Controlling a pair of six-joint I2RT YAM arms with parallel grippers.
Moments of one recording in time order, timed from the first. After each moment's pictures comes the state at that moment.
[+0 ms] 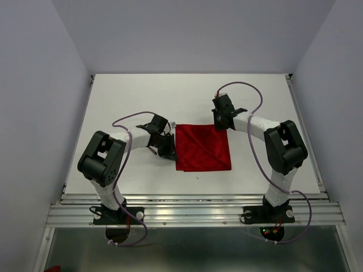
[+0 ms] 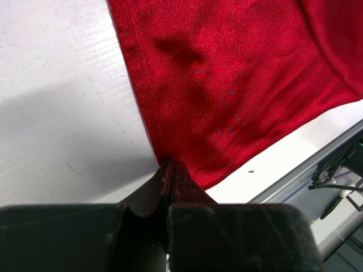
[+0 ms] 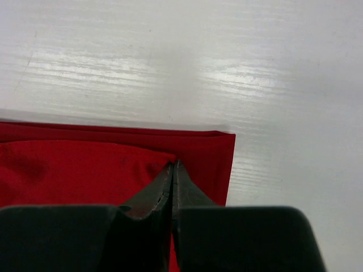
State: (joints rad) left arm -0.50 1.72 0.91 -0.35 0.45 -0.51; right arm 0.45 1.87 1.24 -0.30 0.25 0.28
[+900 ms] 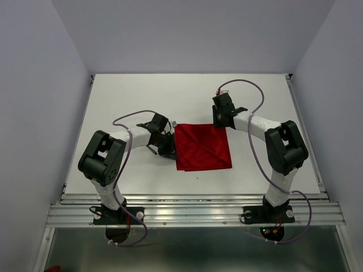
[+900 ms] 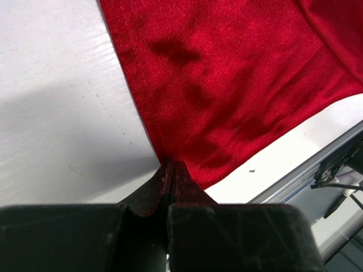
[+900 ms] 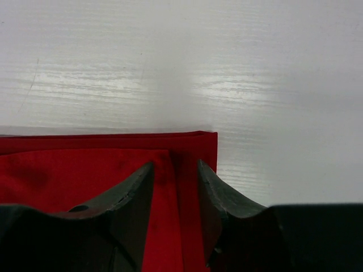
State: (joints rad) left arm -0.50 1.73 0.92 -0.36 0.45 -0.50; right arm 0.45 1.87 1.26 -0.28 0.30 0.28
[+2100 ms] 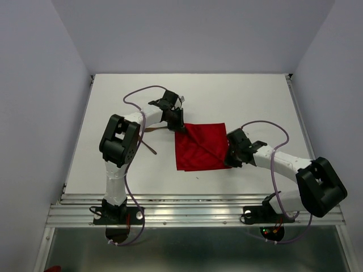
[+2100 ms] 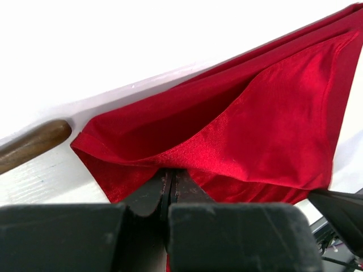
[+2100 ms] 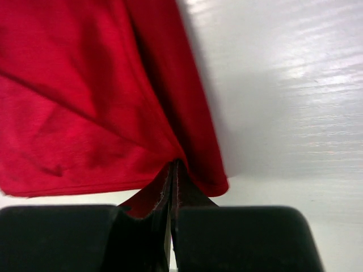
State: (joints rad) left arm -0.48 2.05 1.45 -0.45 0.33 -0.47; right arm 0.55 1.33 0.67 -0.41 0.10 0.86
